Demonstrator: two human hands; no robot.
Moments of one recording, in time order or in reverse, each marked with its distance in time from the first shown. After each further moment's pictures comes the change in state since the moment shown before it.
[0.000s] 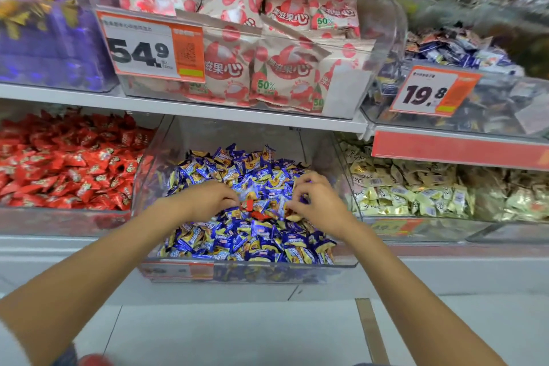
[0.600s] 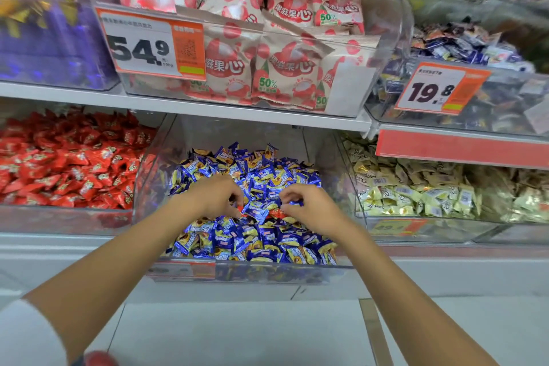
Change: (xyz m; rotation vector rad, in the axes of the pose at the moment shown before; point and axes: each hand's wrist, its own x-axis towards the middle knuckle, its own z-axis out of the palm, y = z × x) left_hand 0.019 -0.002 0.008 0.100 0.089 -0.070; right_hand 0.002 -0.009 0.011 0.145 -0.093 0.053
